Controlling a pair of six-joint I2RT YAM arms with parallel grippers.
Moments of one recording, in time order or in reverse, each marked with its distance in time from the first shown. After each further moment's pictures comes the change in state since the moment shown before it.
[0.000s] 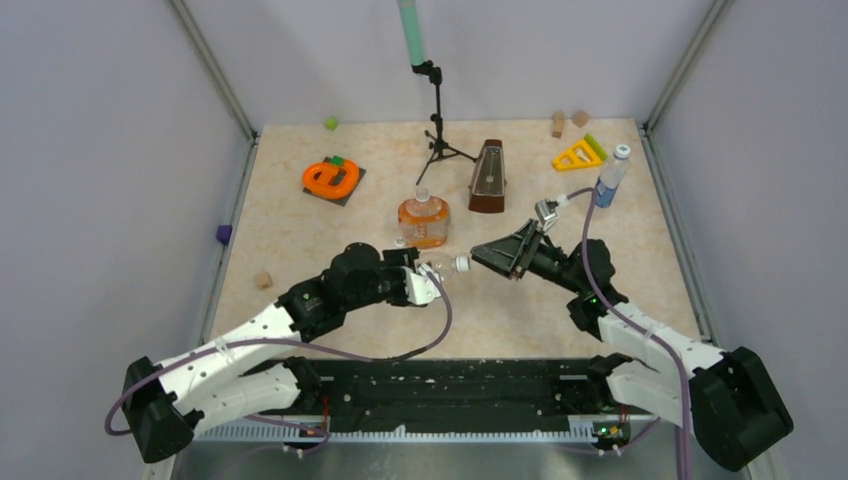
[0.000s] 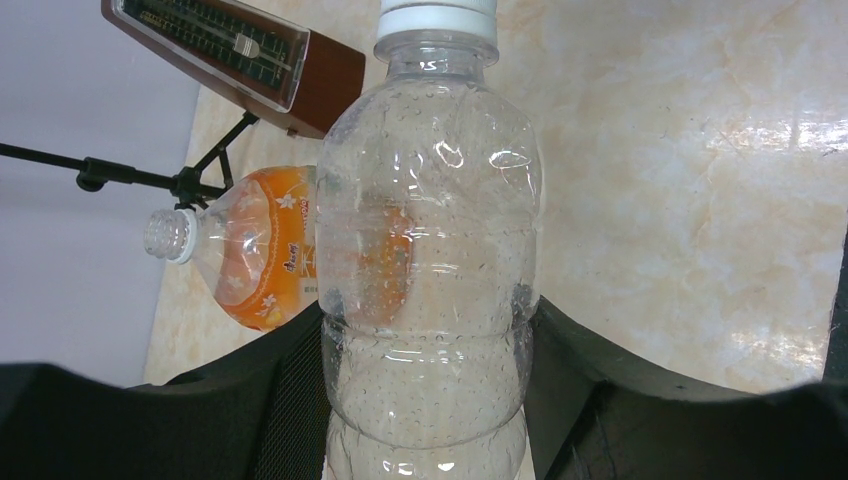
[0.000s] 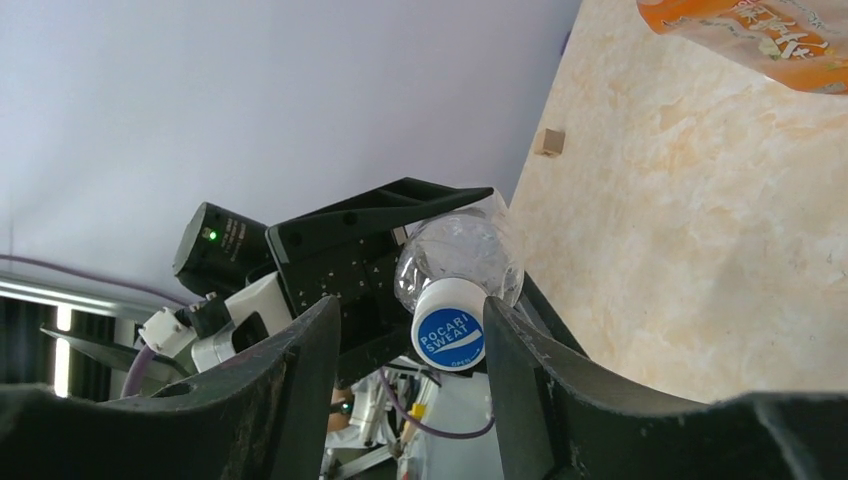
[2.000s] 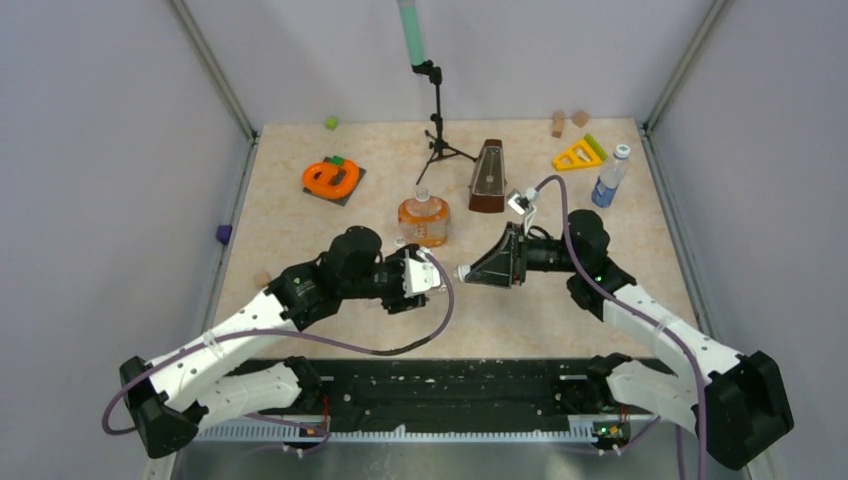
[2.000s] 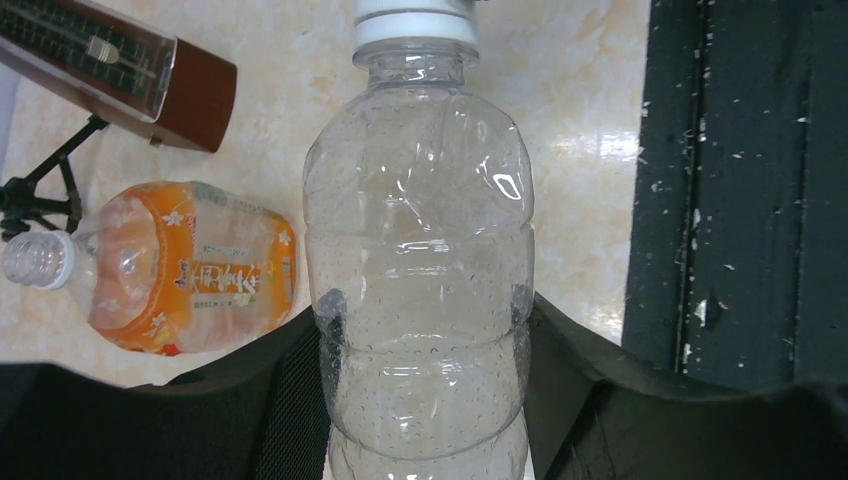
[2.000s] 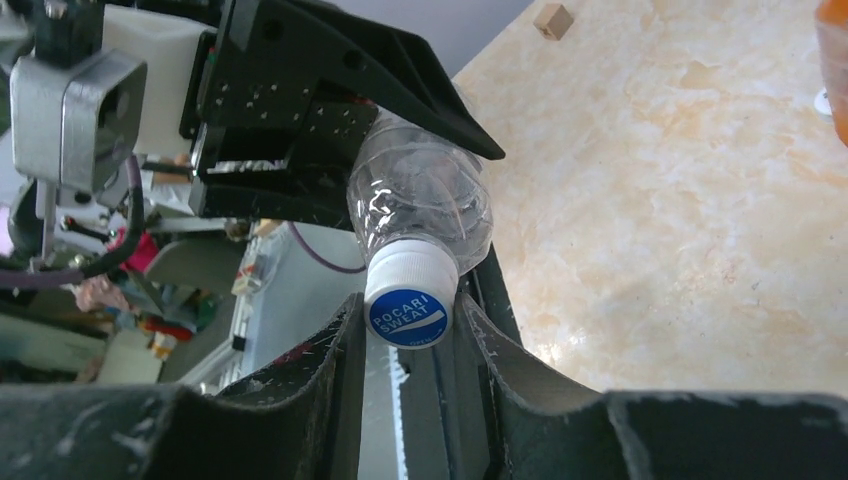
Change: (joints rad) left arm 0.008 0.048 0.198 -0.284 0.187 -0.165; right arm 0.019 0.018 0.237 -0.411 -0.366 -0.624
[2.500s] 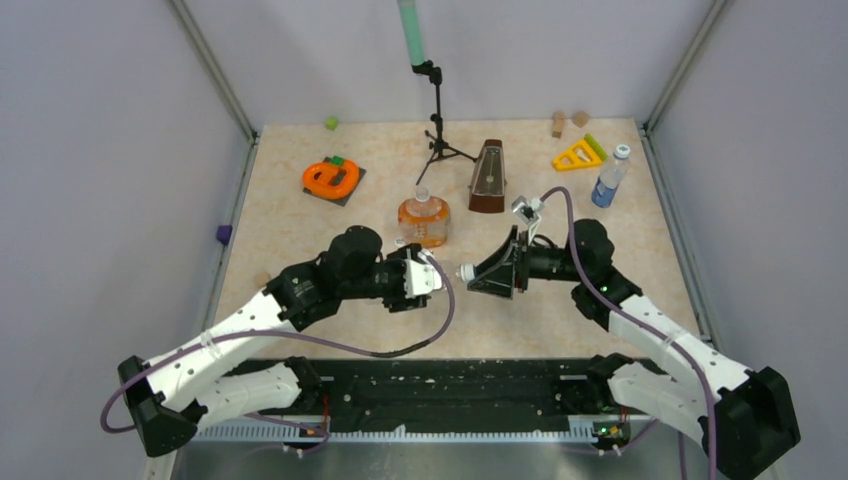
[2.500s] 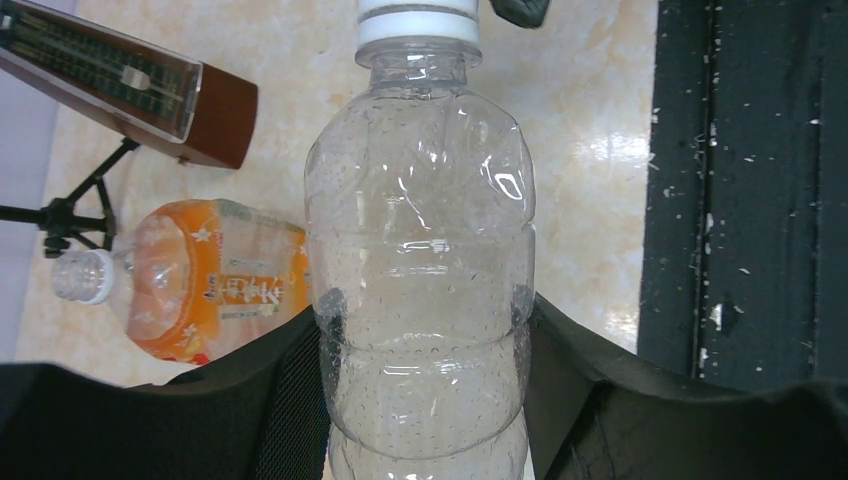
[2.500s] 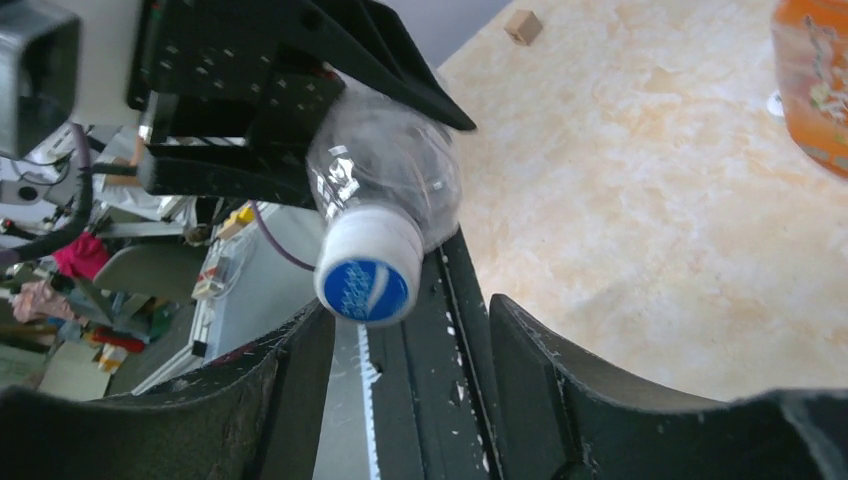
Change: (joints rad) left arm -0.016 0.000 0.040 -0.033 0.008 0.016; right arm 0.011 -0.077 -0.016 -0.079 0.031 -0.116
